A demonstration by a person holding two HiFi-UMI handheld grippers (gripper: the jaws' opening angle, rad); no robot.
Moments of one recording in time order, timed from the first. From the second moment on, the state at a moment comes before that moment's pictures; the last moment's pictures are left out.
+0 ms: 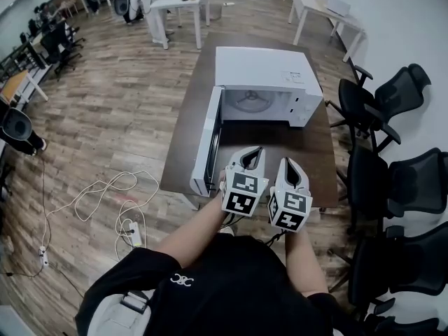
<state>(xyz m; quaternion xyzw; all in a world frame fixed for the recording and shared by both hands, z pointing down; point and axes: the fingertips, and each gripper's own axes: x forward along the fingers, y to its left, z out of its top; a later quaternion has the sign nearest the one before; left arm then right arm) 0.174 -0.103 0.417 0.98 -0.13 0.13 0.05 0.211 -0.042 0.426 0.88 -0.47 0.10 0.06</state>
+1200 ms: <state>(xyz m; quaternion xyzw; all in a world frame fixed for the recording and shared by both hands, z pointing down) 0.212 -0.182 0.451 0.97 -0.19 0.16 0.09 0.262 -0.130 0.456 0.84 -0.52 0.11 0.10</state>
